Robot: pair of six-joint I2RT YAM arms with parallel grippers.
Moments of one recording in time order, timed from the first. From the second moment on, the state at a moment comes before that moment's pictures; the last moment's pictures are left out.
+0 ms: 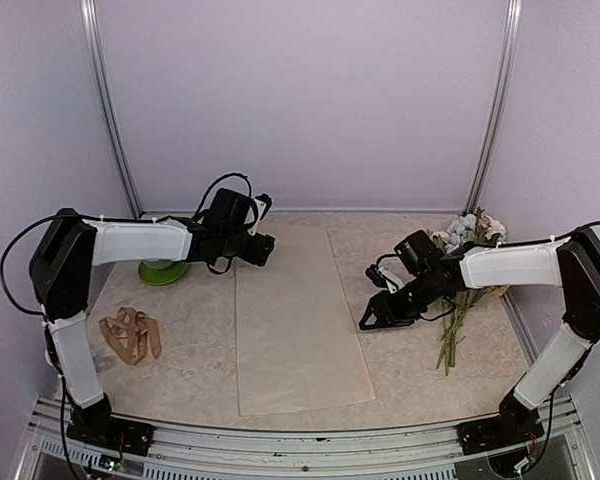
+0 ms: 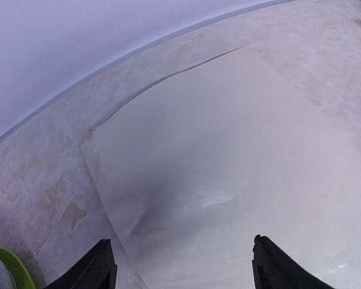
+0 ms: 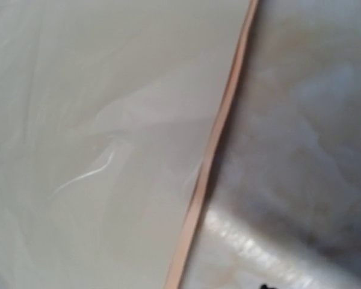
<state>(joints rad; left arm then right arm) -0.60 1.97 1.37 -0.08 -0.22 0.02 0.58 1.64 0.94 -0.40 -0.46 0.29</state>
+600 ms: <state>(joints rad) -1.21 1.50 1.01 -0.51 -0.16 0.02 0.81 1.48 0.72 -0.34 -0.47 0.55</state>
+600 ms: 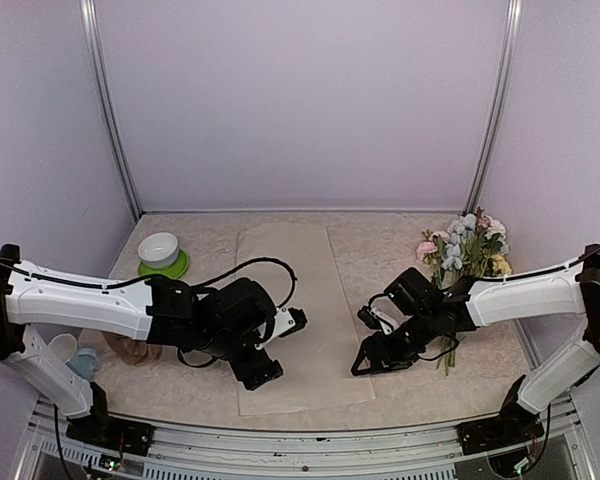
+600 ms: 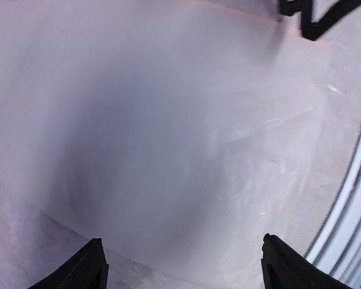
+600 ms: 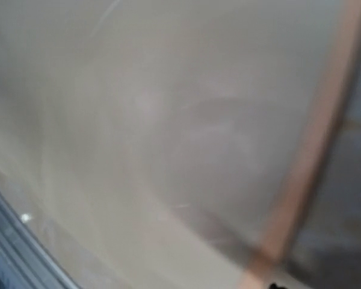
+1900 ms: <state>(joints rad) -0.93 1.65 0.86 -0.42 -0.09 -0.28 0.85 1.64 0.75 -0.01 -0.59 0.72</state>
